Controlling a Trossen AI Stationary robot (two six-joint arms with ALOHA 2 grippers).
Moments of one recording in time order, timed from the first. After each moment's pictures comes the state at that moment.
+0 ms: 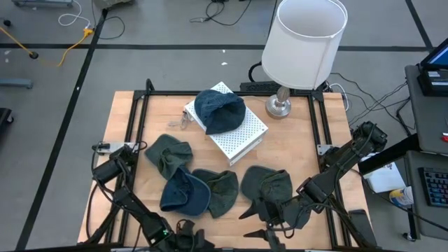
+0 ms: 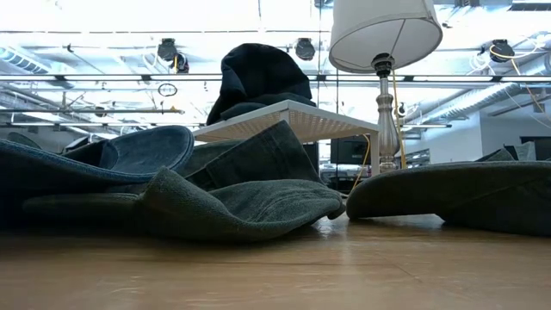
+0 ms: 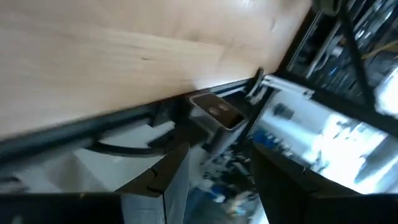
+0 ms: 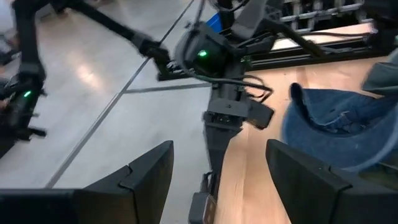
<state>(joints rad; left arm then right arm) -0.93 2.11 1.21 0.32 -0.65 -2.43 0.72 1.58 1.27 -0.05 0.34 0.48</state>
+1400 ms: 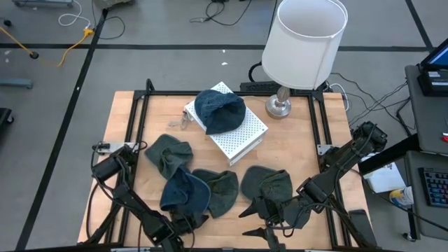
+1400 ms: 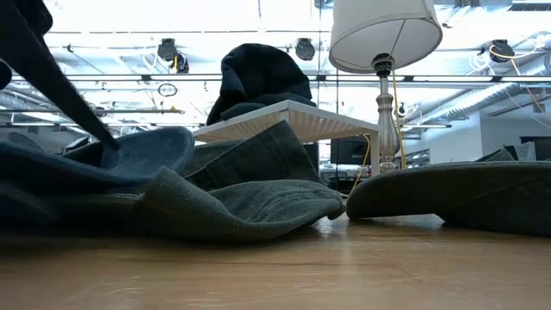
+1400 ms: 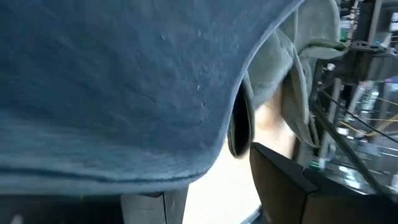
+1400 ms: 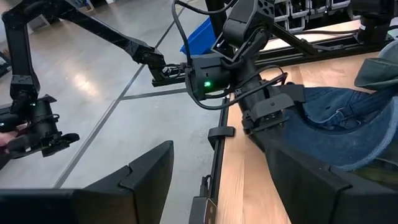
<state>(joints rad) -0.90 2.09 1.21 -0.35 -0.86 -2.71 0.72 1.58 1.27 -0.05 0.36 0.51</state>
